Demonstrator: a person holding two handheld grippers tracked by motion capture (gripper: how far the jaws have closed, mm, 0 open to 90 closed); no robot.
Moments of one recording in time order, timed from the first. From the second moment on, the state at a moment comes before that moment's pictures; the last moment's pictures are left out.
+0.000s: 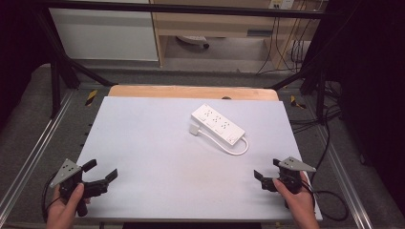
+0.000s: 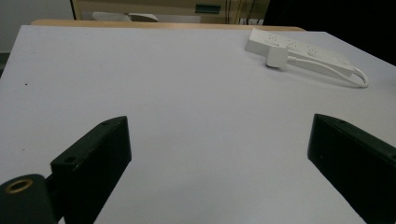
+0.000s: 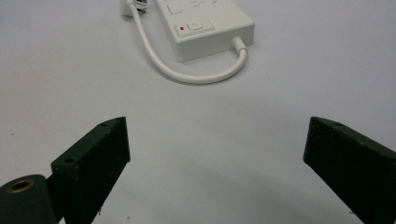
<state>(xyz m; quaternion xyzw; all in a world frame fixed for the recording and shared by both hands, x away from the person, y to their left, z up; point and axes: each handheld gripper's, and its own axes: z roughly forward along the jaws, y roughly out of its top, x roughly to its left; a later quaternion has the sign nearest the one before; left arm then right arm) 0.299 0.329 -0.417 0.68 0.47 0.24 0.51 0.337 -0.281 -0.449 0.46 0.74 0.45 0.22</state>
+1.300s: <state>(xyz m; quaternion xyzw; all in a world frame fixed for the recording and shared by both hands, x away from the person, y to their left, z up) 0.301 0.326 -0.420 0.69 0.47 0.23 0.51 0.338 -0.271 -0.428 0.44 0.72 0.50 0.21</state>
